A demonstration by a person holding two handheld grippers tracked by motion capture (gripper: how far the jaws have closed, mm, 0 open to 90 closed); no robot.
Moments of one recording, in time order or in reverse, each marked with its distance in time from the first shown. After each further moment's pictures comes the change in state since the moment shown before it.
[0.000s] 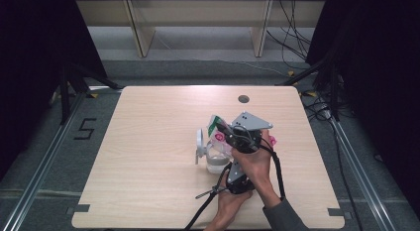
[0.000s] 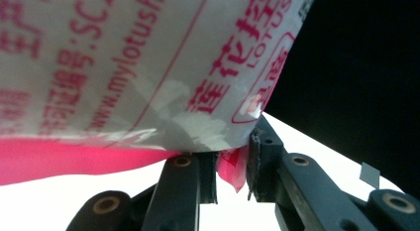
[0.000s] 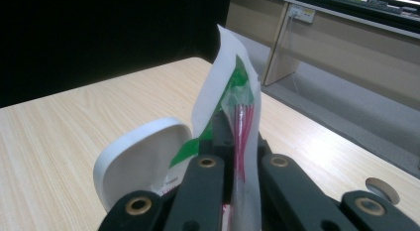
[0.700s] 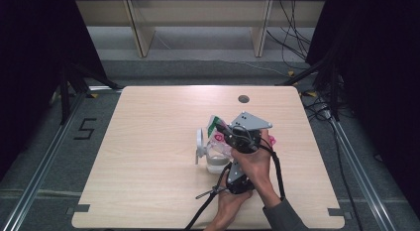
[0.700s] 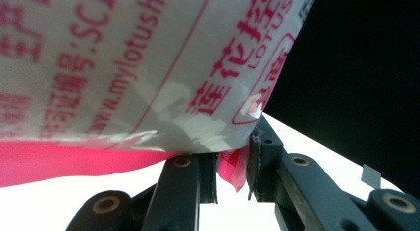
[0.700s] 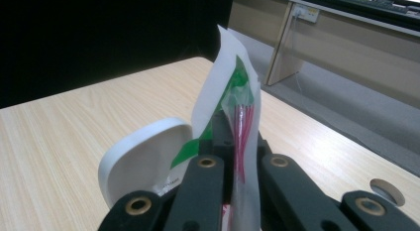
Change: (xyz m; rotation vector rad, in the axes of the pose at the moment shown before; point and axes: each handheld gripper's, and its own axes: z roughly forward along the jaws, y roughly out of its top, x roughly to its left) left arm 0.000 0.000 0.000 -0.009 0.004 0.005; right arm 0.000 0.000 0.001 -0.008 0.007 -0.009
